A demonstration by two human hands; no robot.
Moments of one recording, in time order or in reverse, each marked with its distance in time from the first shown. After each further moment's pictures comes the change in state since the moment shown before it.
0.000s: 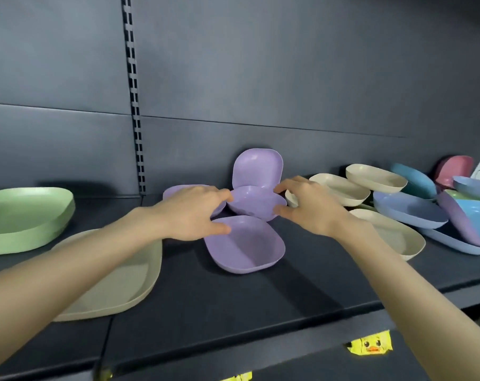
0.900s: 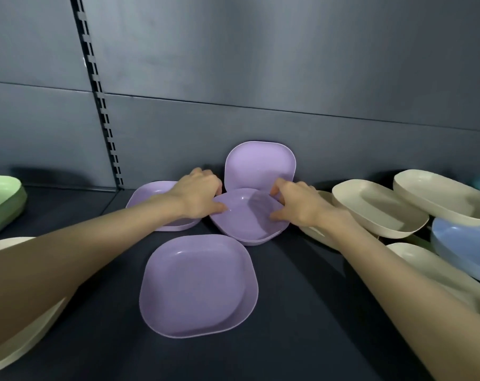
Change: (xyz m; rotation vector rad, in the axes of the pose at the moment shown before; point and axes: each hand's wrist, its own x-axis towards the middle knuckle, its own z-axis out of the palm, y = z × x) left_hand 0.132 -0.019 0.045 0.012 -0.001 -0.380; right_hand 0.133 0.084 0.057 -0.039 -0.260 -0.080
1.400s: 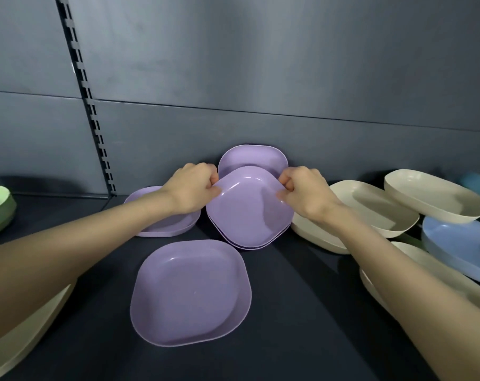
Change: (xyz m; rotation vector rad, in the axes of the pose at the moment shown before) left_hand 0.001 0.004 -0.016 -0.245 0.166 -0.015; right_hand -0.014 0.008 -0.021 0.238 0.277 0.015
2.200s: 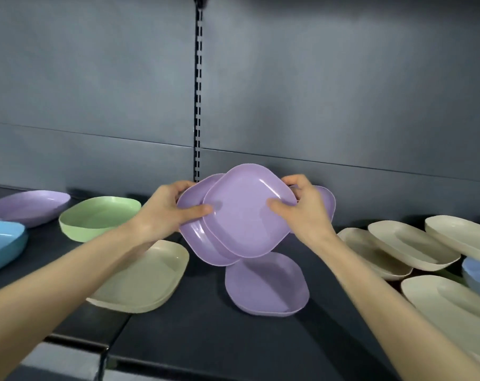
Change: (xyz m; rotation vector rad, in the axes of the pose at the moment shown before) left_hand -0.169 -0.038 -0.110 -0.779 0.283 -0.203; right_hand -0.065 -0.142 0.001 0.802 0.151 -0.160
